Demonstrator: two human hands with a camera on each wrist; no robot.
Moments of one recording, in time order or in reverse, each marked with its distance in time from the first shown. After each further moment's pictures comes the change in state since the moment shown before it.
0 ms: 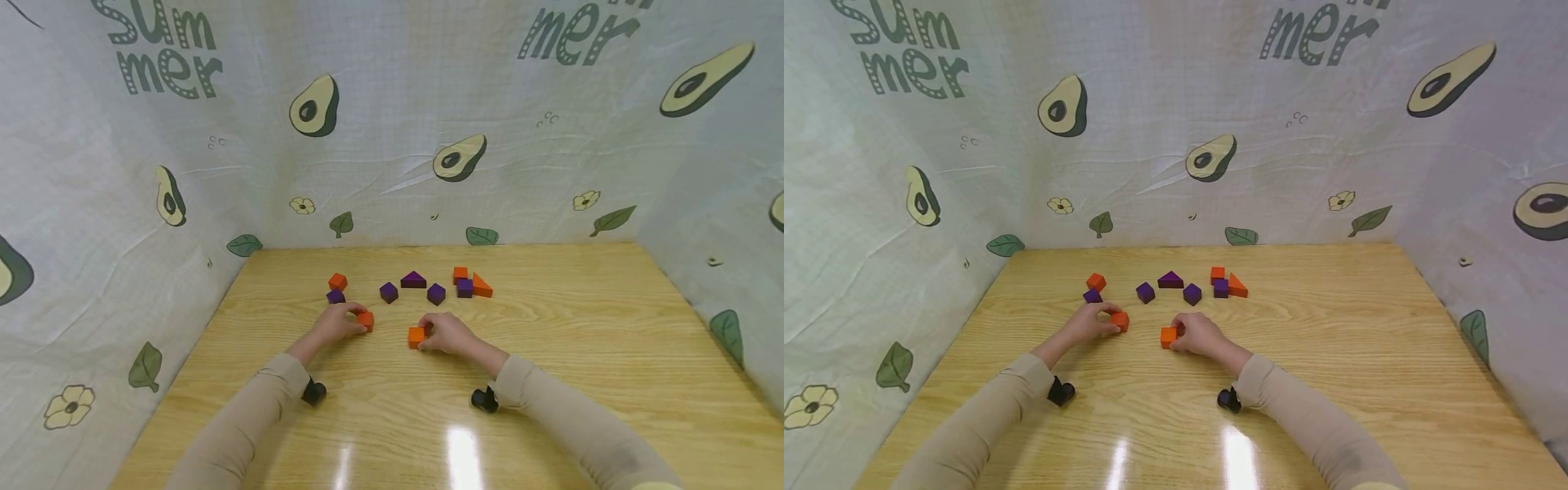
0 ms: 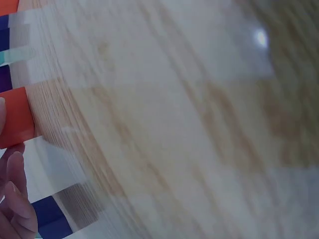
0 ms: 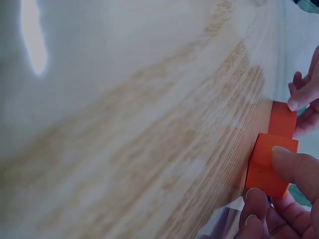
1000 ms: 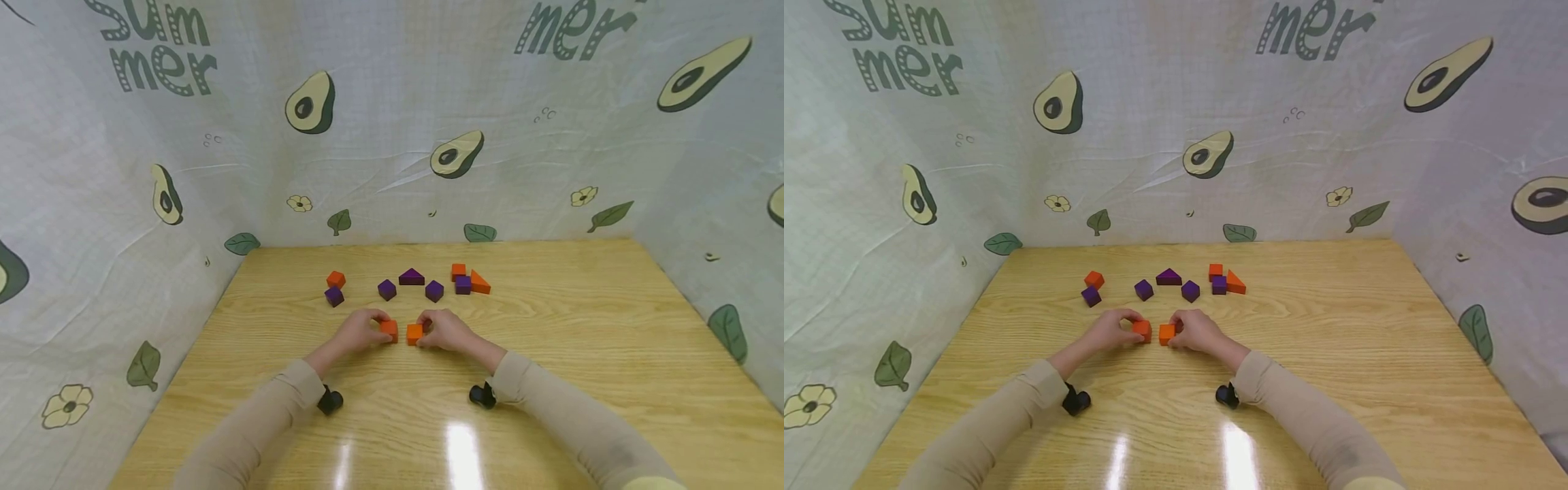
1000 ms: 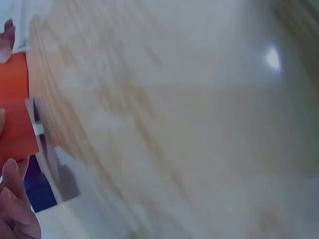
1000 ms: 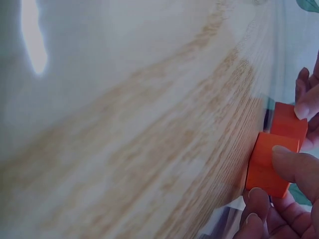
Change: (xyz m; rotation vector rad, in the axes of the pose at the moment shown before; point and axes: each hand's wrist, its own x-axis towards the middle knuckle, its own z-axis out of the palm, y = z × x) left_hand -0.005 0.045 0.029 -0.079 -0.072 0.015; right_hand 0.001 0.003 0.000 0.025 0.003 -0.011
